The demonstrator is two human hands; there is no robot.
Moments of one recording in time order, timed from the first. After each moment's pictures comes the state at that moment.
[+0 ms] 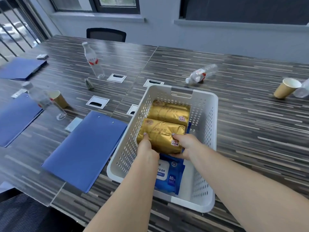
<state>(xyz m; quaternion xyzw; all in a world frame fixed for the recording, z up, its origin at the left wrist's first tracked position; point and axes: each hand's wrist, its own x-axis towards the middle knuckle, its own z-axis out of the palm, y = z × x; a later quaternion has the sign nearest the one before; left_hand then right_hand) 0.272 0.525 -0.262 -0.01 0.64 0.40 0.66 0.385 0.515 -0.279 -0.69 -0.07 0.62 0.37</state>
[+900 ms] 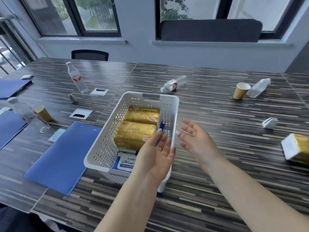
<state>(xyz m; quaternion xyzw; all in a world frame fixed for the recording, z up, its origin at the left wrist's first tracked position) 0.324 0.386 -0.165 0.04 0.39 0.40 0.83 0.453 0.372 -0.185 -0.61 -0.33 0.49 0.53</state>
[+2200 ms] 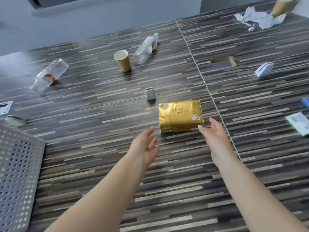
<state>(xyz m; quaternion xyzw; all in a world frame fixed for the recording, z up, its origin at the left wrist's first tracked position) 0.796 0.279 -0.277 0.15 0.61 0.15 0.76 0.939 0.146 -0.306 -0.73 -0.02 0.37 0.57</state>
